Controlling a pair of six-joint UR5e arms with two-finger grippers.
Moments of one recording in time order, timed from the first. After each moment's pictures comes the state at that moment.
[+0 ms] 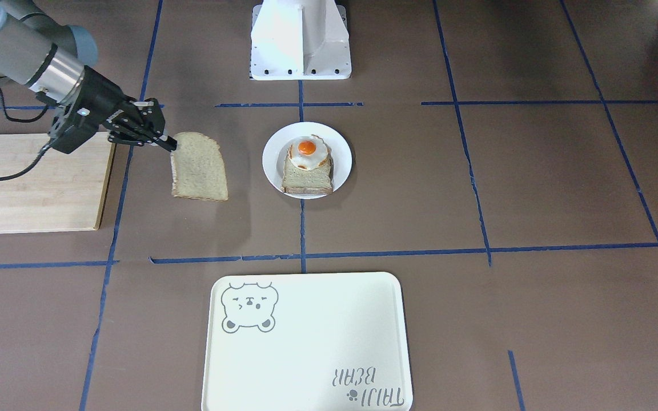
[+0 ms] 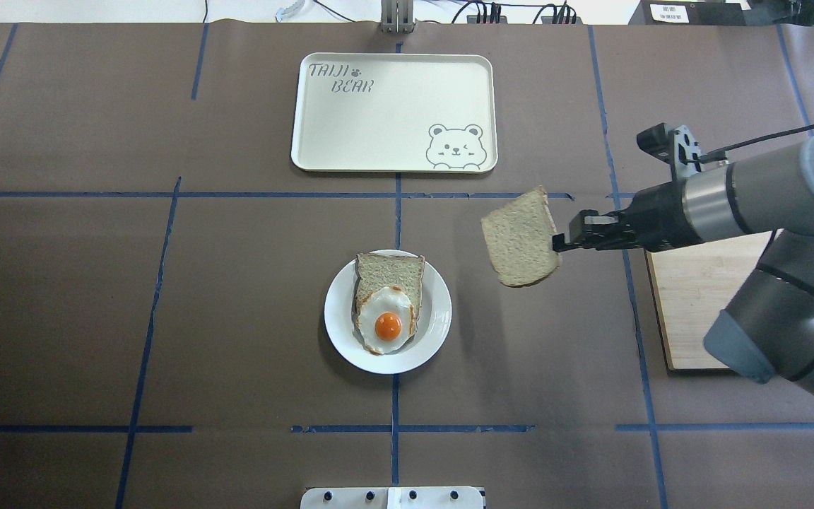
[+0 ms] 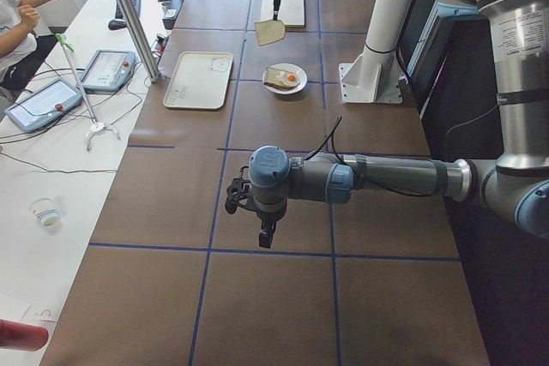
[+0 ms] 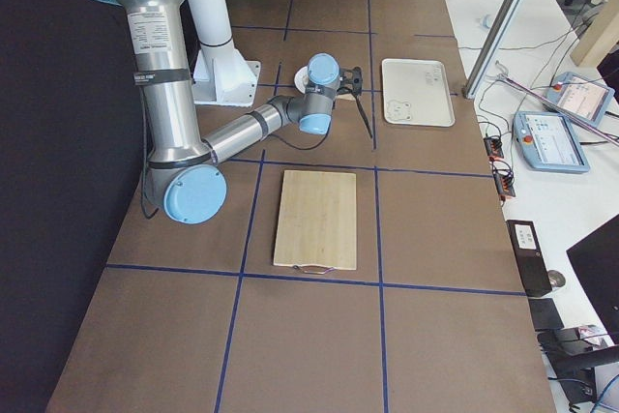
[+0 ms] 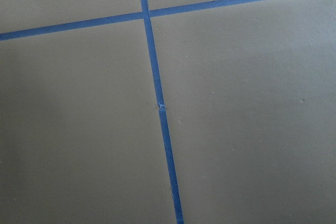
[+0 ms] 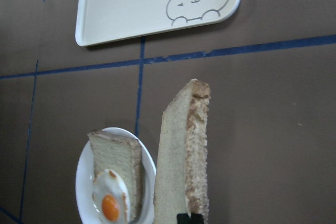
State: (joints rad) left arm -1.52 -1.34 -1.84 -1.61 -2.40 0.08; right arm 0.74 -1.35 1.83 -0.66 2.17 1.40
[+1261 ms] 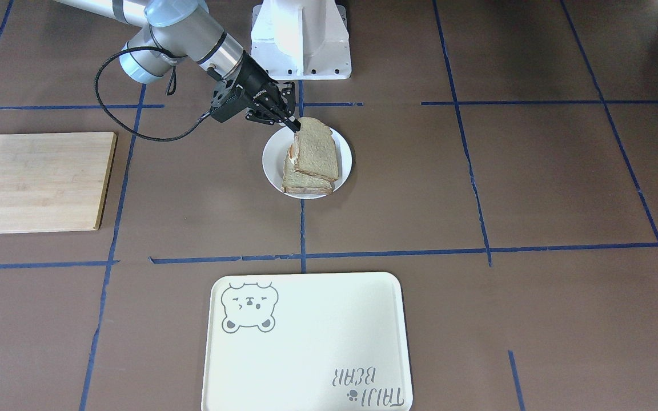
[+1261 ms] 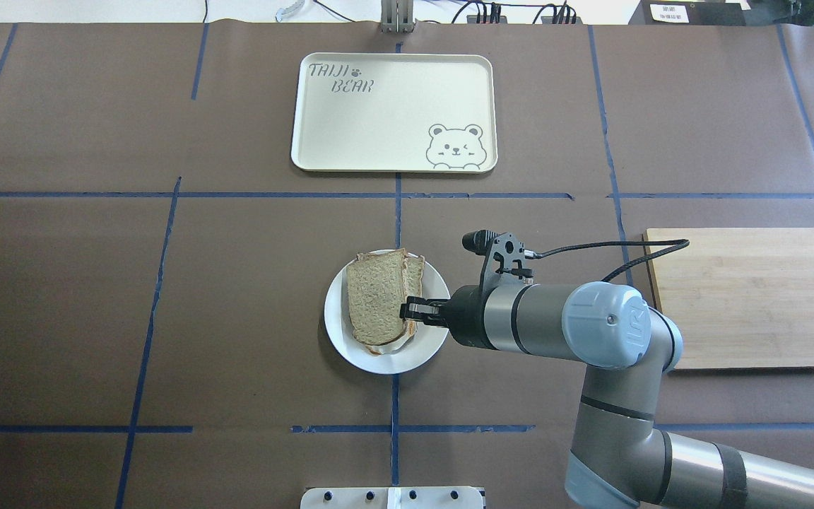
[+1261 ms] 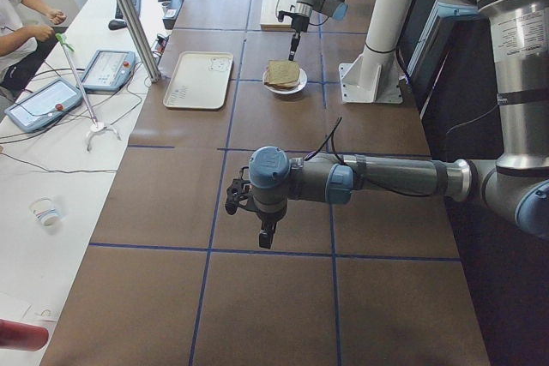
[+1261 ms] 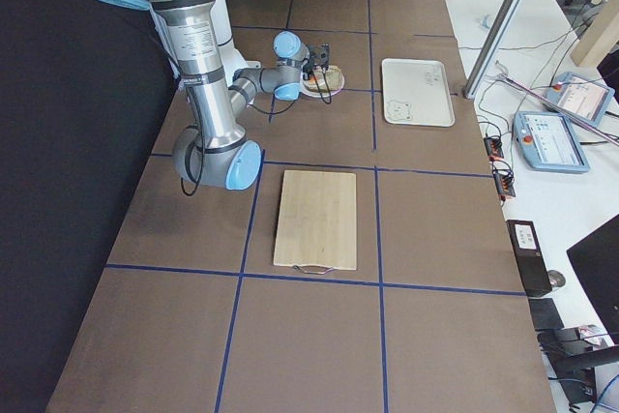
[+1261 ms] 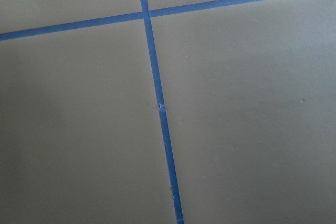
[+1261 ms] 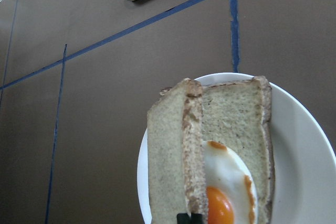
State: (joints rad) left arm -1.52 -1.34 -1.84 -1.61 -2.40 0.08; right arm 0.35 -1.18 1.75 -0.70 1.67 1.53
